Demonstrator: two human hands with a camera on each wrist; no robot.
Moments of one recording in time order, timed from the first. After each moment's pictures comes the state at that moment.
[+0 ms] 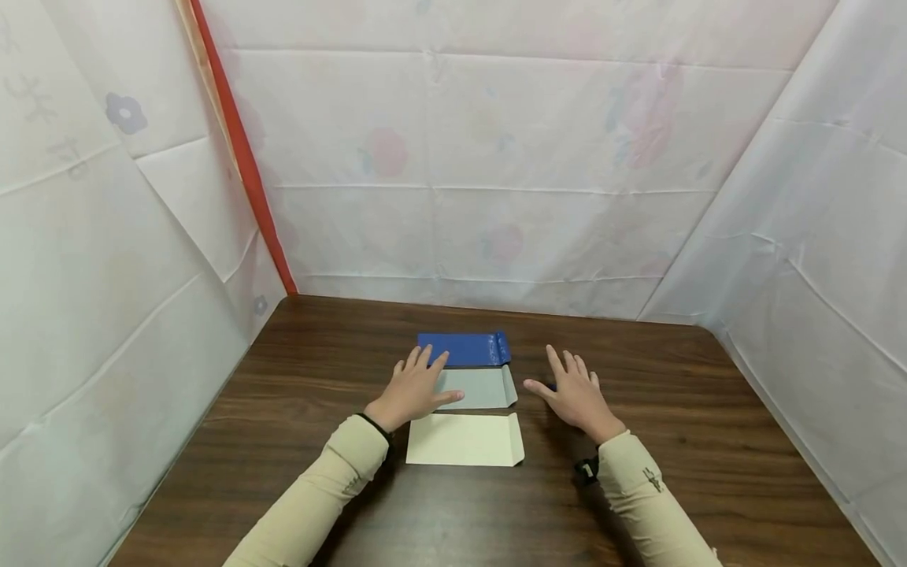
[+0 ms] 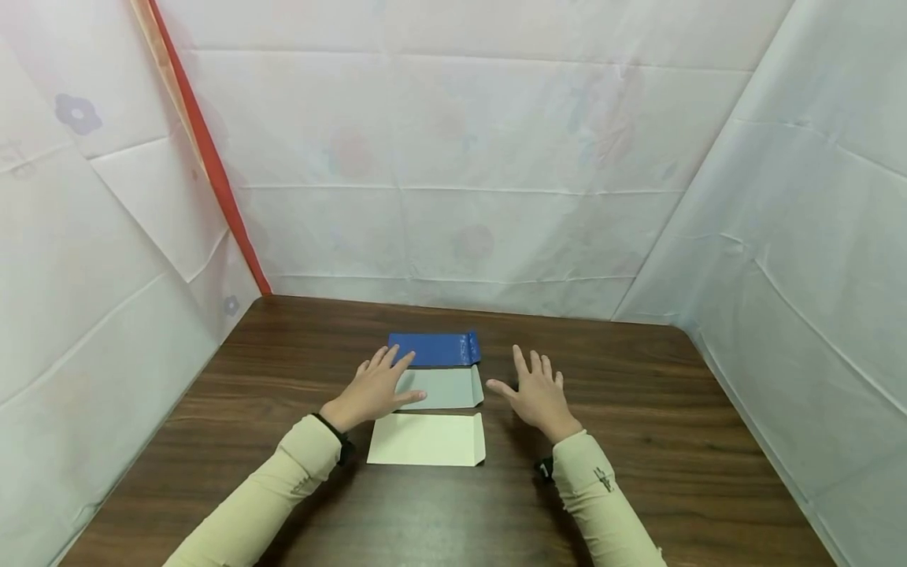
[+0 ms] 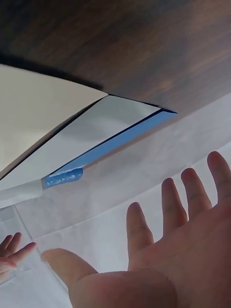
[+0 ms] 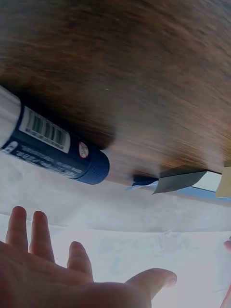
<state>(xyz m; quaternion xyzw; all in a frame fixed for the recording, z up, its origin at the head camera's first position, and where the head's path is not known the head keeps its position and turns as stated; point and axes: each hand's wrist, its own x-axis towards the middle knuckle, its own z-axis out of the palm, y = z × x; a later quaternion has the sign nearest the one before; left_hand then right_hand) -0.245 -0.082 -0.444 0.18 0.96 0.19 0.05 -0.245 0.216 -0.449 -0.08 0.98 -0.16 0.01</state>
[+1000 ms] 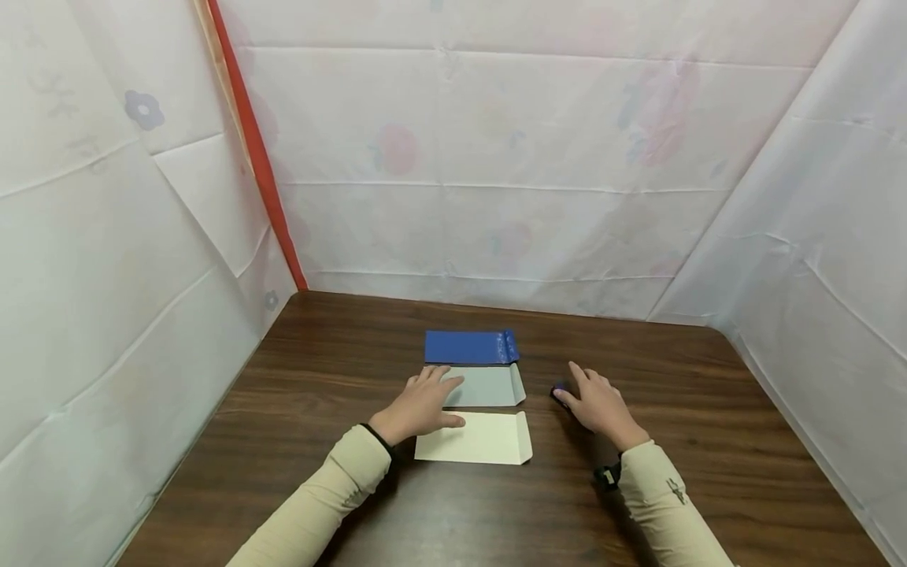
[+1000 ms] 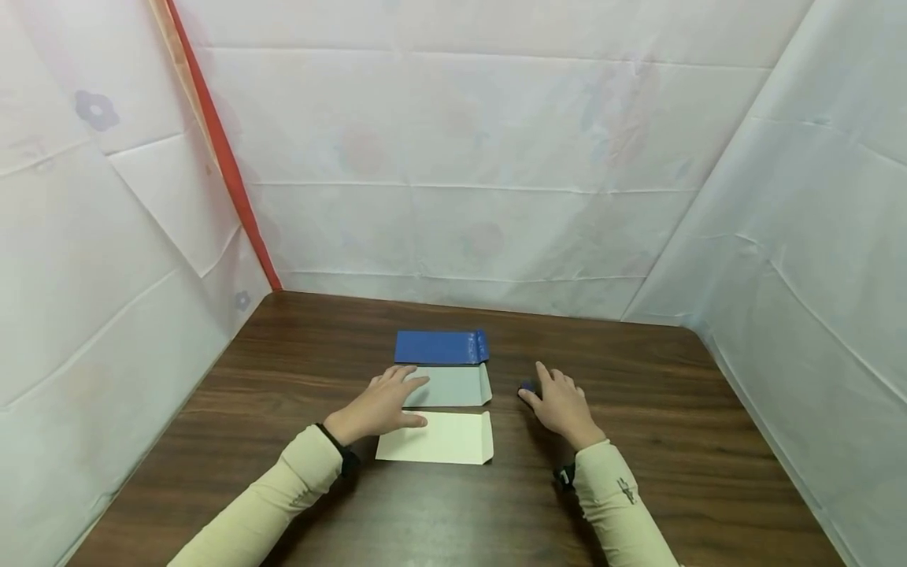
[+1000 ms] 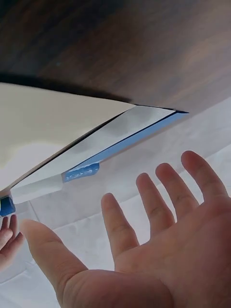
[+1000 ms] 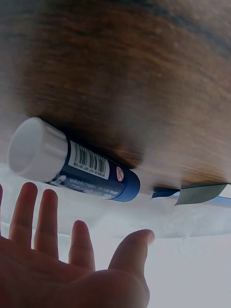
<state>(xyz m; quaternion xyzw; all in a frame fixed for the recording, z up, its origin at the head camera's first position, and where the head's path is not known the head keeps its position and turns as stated) -0.223 -0.085 -0.449 0.25 0.95 0.20 0.06 -0.238 0.237 -0.456 -0.08 0.99 -0.15 0.03</state>
